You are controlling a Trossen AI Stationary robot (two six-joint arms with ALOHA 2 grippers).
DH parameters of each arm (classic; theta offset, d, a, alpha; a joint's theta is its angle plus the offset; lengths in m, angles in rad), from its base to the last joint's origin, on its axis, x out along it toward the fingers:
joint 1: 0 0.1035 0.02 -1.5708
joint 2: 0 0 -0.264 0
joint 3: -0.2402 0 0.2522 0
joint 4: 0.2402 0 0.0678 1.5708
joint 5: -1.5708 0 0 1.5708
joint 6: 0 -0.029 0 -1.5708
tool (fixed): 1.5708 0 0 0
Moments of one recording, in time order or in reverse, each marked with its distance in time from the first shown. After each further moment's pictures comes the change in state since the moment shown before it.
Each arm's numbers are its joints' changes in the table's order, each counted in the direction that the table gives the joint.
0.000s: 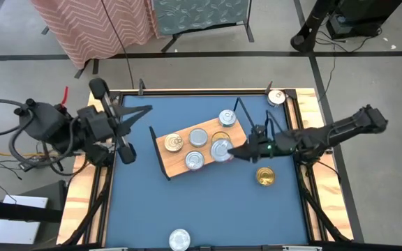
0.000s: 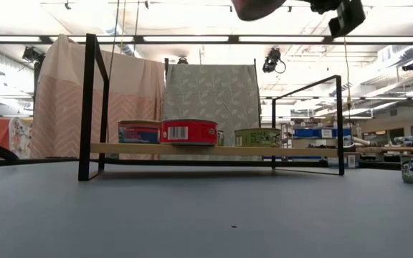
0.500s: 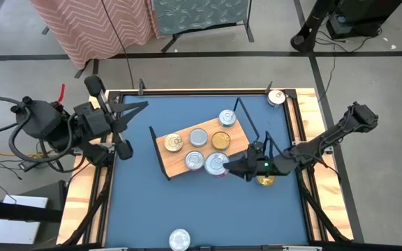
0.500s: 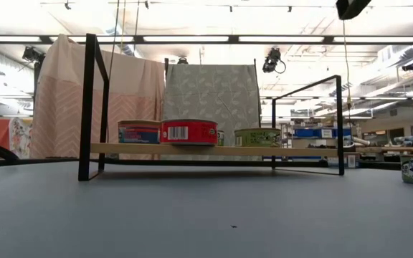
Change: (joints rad) left arm 0.000 -0.021 0.000 0.052 0.042 0.014; right arm 0.221 0.169 0.000 -0.261 -0.280 -0.121
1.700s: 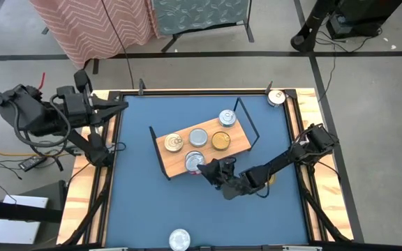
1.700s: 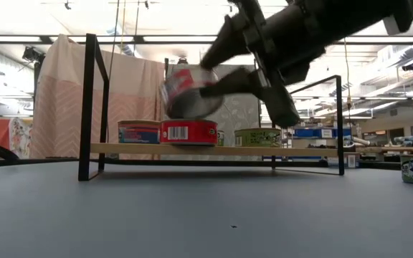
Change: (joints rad) left arm -0.047 -0.139 0.000 0.421 -0.085 0.511; right arm -0.059 0.681 -0.239 -0.069 -0.351 -0.361
